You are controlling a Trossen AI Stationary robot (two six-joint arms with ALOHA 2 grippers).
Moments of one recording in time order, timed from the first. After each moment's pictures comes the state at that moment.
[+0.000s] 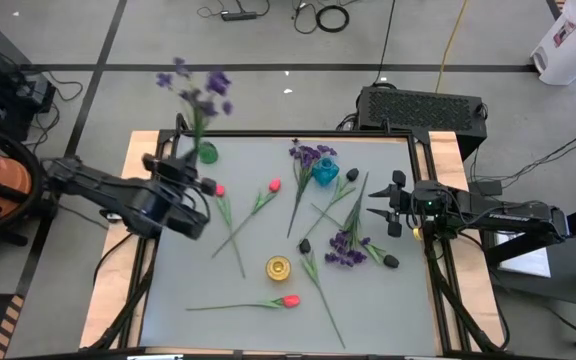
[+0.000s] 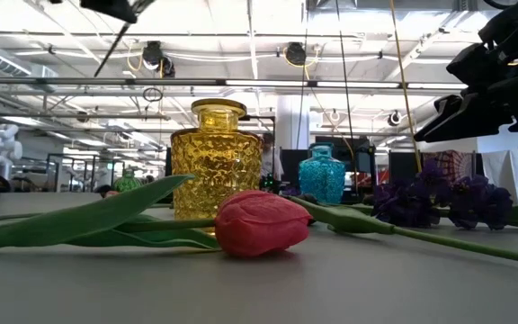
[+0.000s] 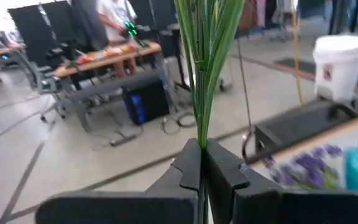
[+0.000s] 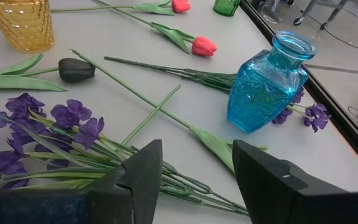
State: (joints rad) left arm -0.32 1.17 1.16 -1.57 -1.42 -1.42; right arm -0.18 0.33 0.19 -0.30 0.05 -0.18
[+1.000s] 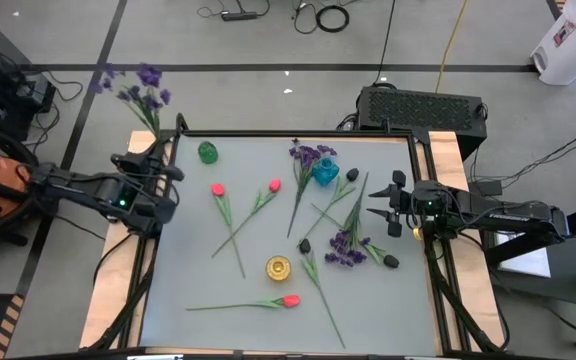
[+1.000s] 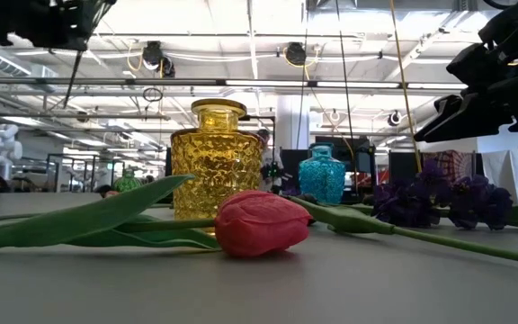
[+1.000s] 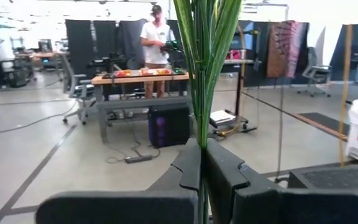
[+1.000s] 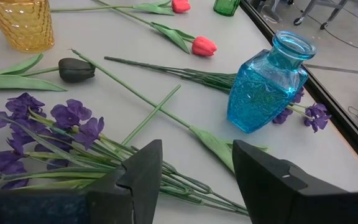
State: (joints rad) left arm -0.24 0.66 0.74 -1.36 -1.57 -1.27; right arm -0.18 0.33 0.19 -0.30 0.05 -0.18
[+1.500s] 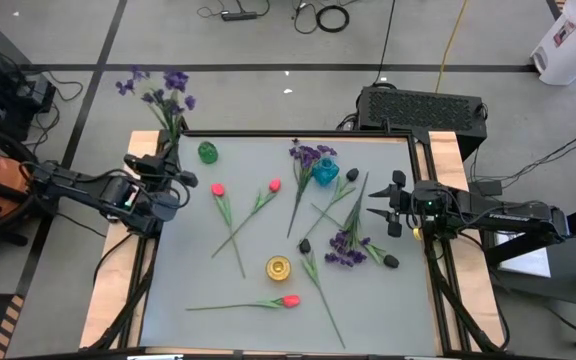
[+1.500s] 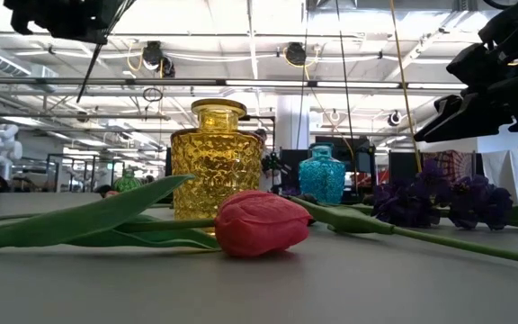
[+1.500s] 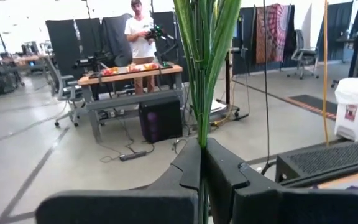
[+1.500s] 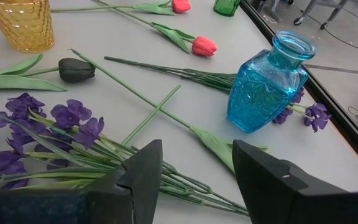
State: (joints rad) left arm -0.27 0.70 0.74 -0.87 -1.54 -0.75; right arm -0.18 0.33 0.19 -0.30 0.05 -0.18
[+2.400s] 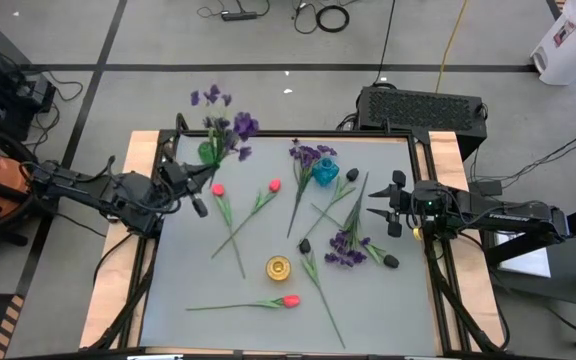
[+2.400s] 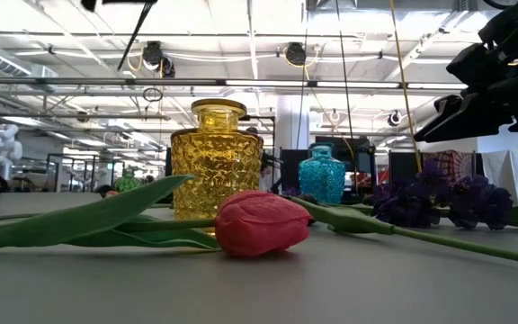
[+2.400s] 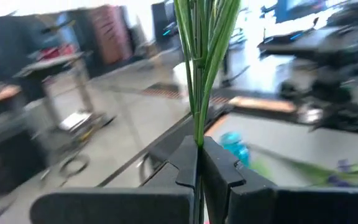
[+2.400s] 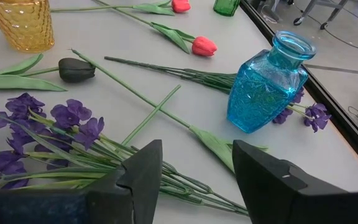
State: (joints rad) left arm -0.26 0.70 0.74 -0.11 -0.82 0.10; right arm -0.18 0.33 0.19 -0.30 0.05 -0.18
